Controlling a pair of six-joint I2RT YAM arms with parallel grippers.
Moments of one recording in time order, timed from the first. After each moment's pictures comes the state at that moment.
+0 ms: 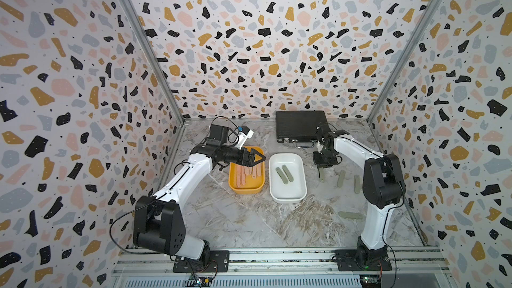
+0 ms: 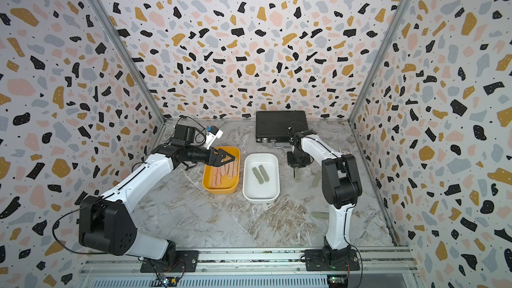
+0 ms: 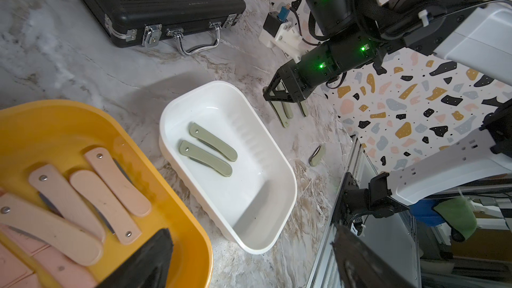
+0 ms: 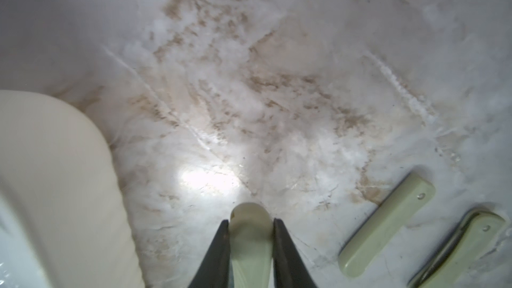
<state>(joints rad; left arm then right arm) -0.23 1.47 1.18 -0.56 0.86 -0.04 0.33 1.95 1.55 -1.00 0.01 0.25</state>
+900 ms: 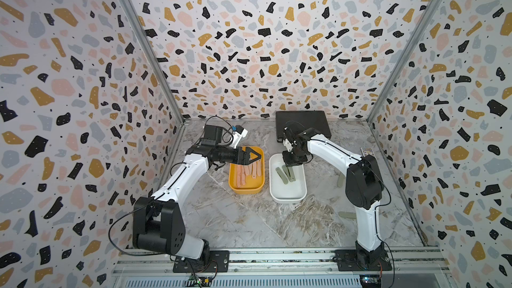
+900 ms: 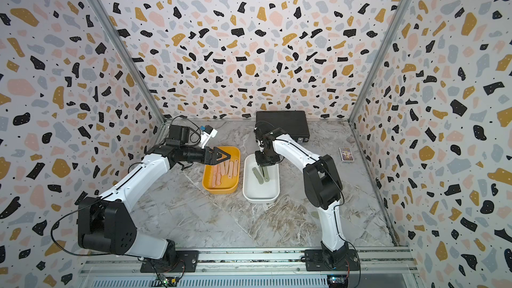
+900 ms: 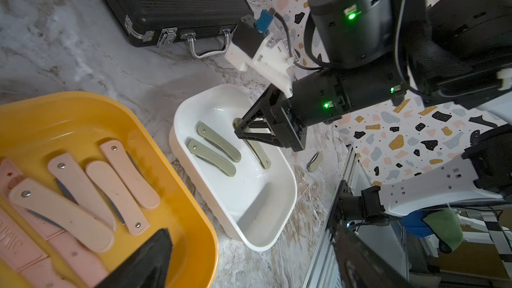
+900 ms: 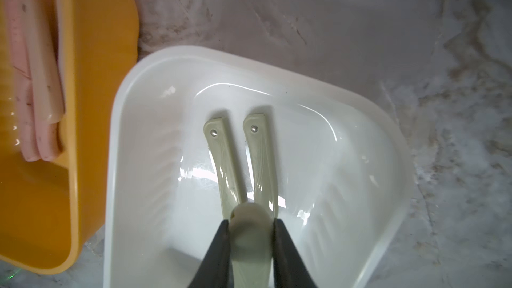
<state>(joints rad) -0.17 1.47 1.16 -0.56 0.90 -0.06 0.60 2.09 1.78 -1.01 -0.11 0.32</state>
